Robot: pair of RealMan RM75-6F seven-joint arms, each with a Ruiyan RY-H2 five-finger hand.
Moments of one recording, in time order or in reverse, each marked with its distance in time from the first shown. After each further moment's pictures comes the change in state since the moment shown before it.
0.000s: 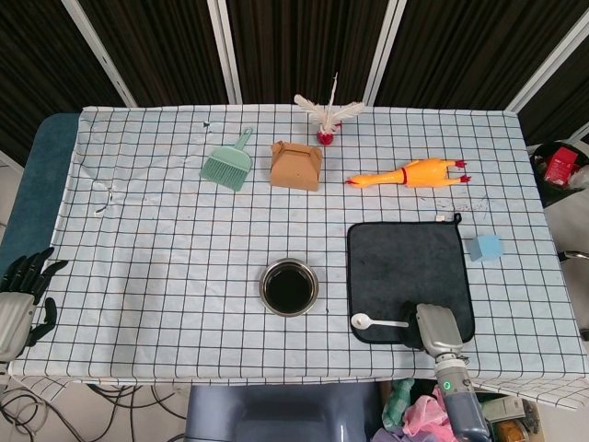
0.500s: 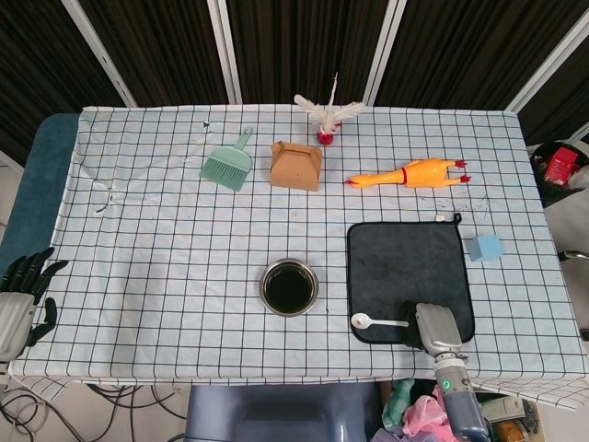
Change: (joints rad) left arm 0.000 0.000 0.000 0.000 -0.001 -0.001 0.001; right arm -0.002 -0.009 0.006 0.015 -0.003 -0.008 0.009
